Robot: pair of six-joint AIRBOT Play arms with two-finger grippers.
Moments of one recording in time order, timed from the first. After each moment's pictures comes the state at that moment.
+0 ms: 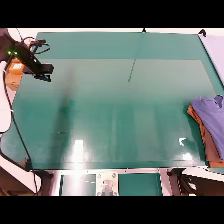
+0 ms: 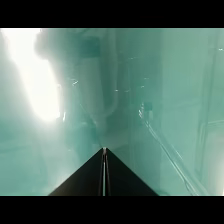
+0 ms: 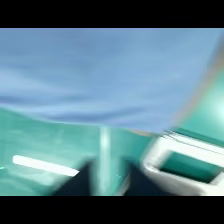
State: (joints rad) left arm 0.06 -1.83 2.02 1.39 -1.69 -1.41; right arm -1.06 -1.36 1.37 -1.47 1.75 1.79
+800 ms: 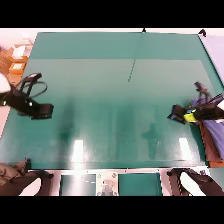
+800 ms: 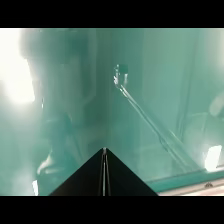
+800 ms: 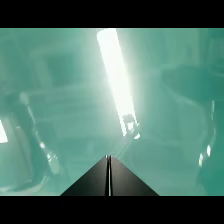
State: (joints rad) left arm 0.01 -0.99 0.97 1.34 -1.45 -1.50; right arm -0.19 -0.88 0.72 -1.15 1.22 1.59
